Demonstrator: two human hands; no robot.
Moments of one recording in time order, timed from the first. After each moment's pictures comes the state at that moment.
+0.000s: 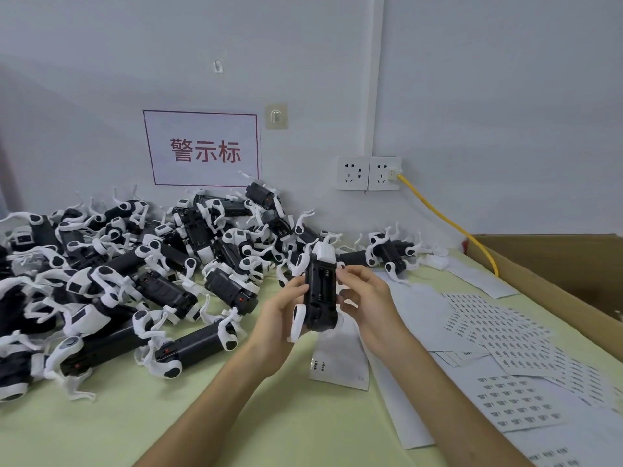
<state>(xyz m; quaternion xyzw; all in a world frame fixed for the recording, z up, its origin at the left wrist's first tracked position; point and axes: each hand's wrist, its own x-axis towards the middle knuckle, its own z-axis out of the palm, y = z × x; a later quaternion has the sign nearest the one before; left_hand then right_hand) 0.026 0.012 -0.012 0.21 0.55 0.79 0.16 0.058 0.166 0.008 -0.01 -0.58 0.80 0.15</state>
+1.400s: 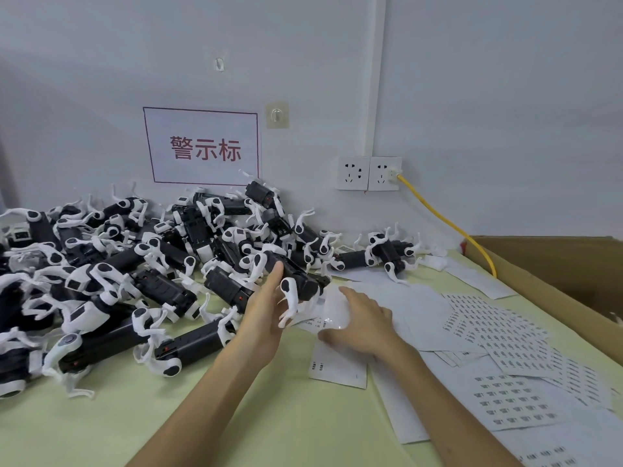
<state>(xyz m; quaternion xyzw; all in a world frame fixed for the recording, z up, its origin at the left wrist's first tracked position) 0.013 0.006 -0.010 0.07 0.53 0.84 0.13 0.033 0.187 -0.038 -0.08 -0.97 0.23 0.08</state>
